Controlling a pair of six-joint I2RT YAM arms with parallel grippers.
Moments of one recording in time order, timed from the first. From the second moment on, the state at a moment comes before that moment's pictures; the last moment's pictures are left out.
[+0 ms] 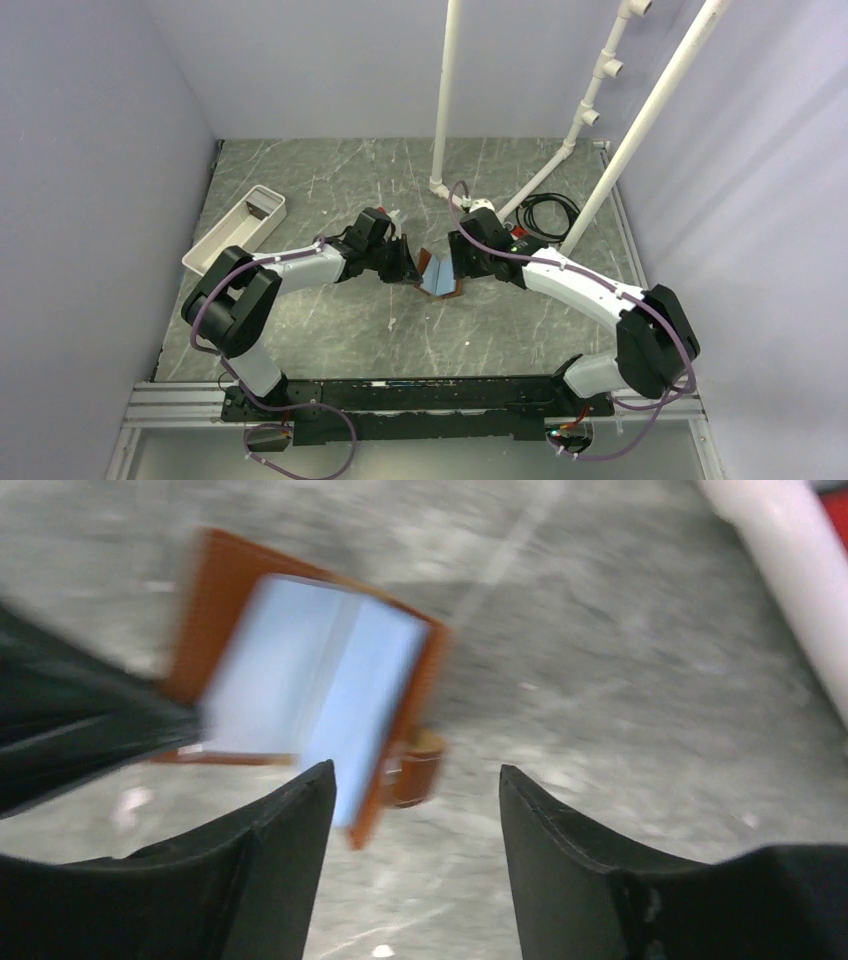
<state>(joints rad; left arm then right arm) -0.63 1.67 0.89 -0.02 0.40 -0.72 0.65 1.40 0.89 -0.44 0.20 0.42</state>
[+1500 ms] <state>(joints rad) -0.57 1.77 0.85 0.04 0.42 -0.73 0.49 1.86 0.82 0.34 -0.65 0.69</state>
